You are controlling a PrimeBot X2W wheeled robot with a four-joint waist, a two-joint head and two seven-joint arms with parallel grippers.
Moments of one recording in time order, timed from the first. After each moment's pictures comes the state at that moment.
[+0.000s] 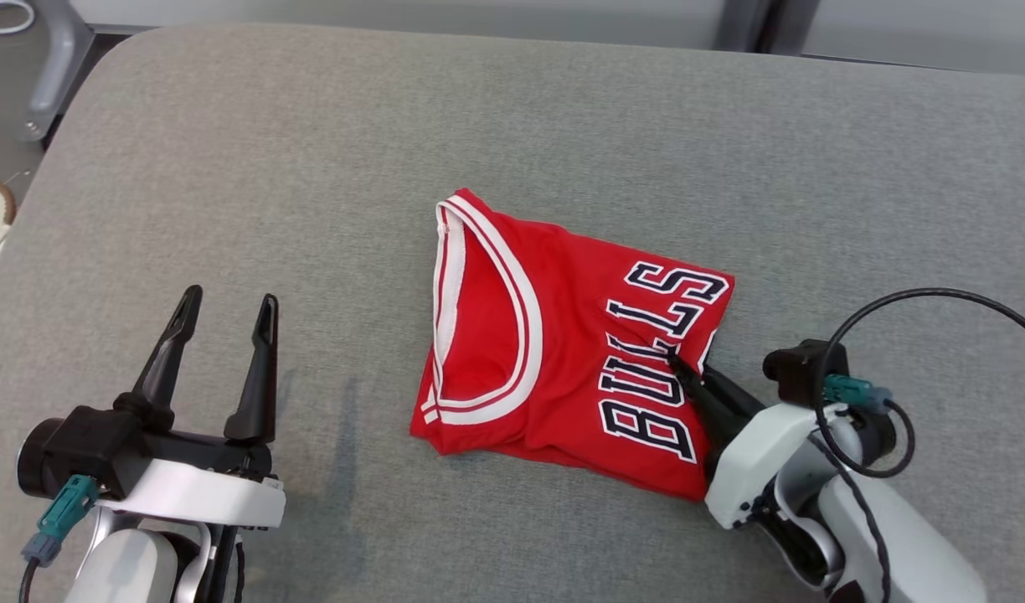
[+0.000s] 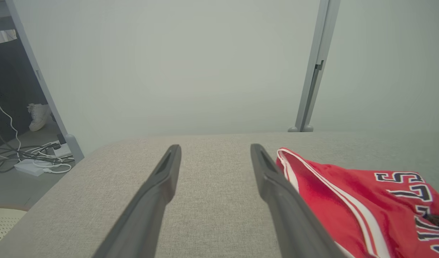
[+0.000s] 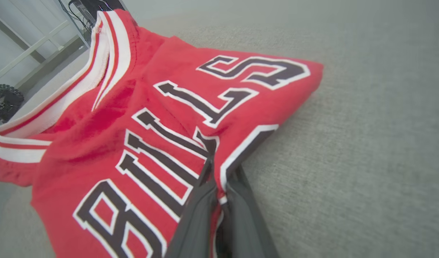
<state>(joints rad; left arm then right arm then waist) -0.15 0.27 -0.17 0.05 -0.36 0.00 -0.25 -0.41 -0.14 0.46 0.50 0.47 0.13 -0.01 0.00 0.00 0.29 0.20</state>
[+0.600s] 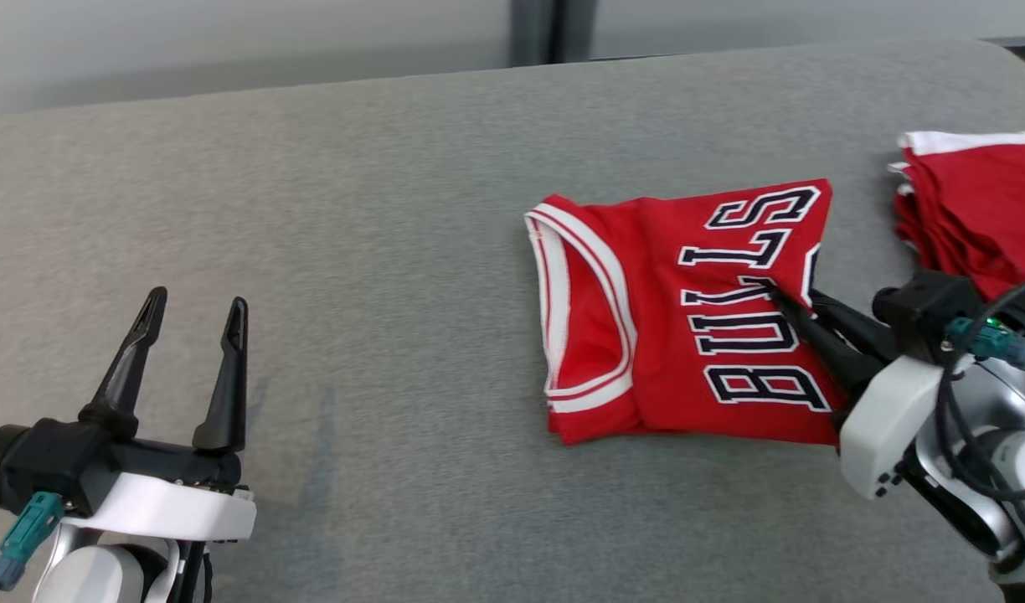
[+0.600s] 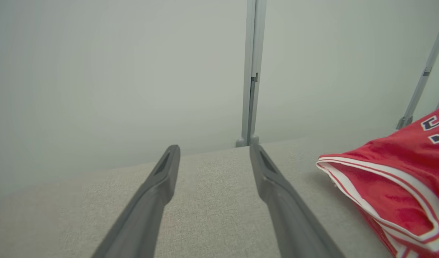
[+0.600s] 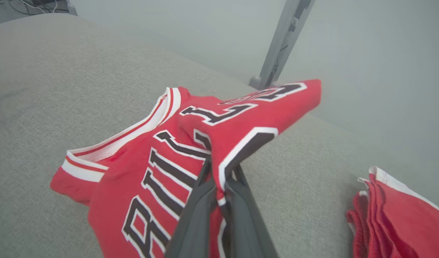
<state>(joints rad) -0.10 0.33 -0.15 -0.05 -0.35 0.03 -0.22 -0.36 -0.49 0.41 -0.07 0.38 0.13 0.30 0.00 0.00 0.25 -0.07</state>
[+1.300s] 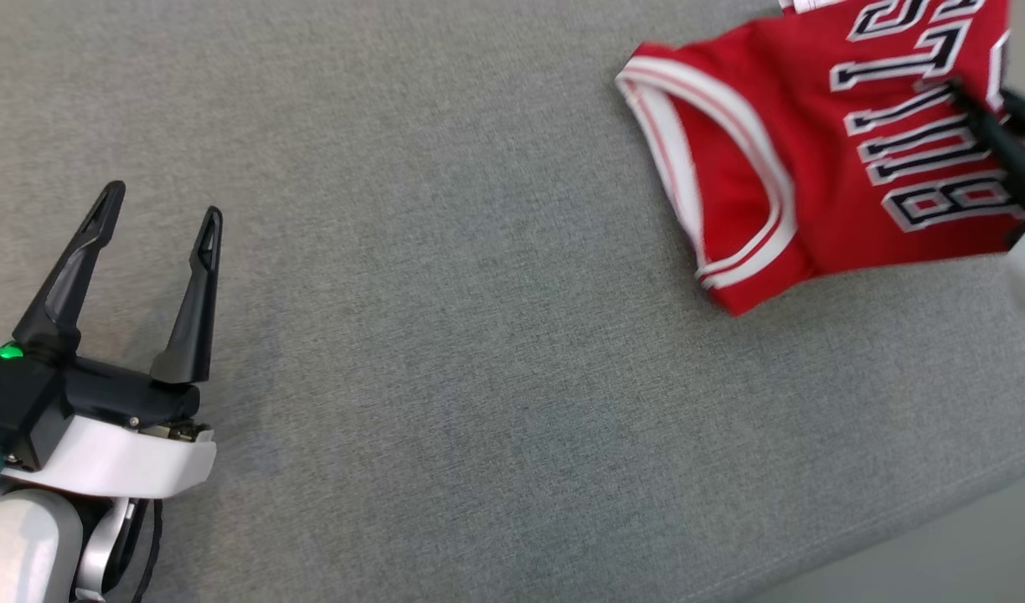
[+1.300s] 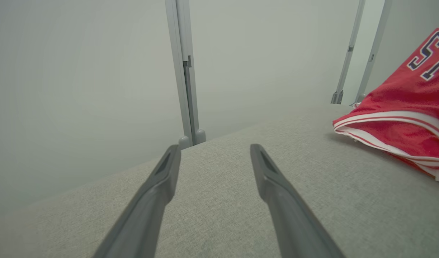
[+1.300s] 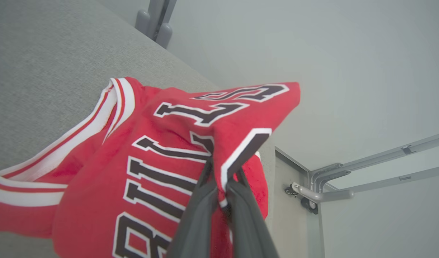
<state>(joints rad) -0.19 0.44 -0.14 -0.23 -0.29 0.03 -0.11 -0.64 -0.71 0.40 0.01 0.33 0.13 0.27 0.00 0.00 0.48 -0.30</state>
